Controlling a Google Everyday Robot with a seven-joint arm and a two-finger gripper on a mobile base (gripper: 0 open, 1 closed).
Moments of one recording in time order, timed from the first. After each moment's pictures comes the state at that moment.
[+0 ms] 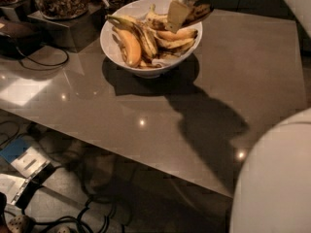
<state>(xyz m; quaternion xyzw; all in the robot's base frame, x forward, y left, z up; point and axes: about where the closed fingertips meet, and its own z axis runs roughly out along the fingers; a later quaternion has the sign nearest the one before) 0.660 -0.073 1.001 -0.53 0.81 -0.02 0.23</state>
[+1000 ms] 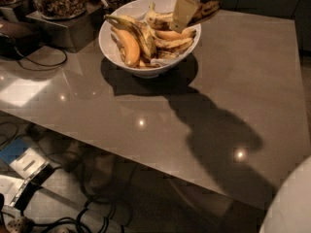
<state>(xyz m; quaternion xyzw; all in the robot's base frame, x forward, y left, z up) 0.633 -0.074 1.017 -0.56 0.80 -0.02 0.24</state>
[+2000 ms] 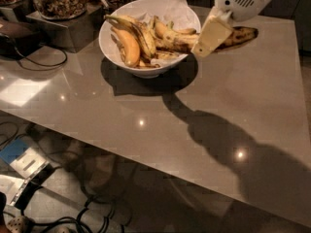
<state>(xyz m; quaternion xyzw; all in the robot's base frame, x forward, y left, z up) 0.538 -0.115 1.009 -0.51 0.82 0.04 0.24</state>
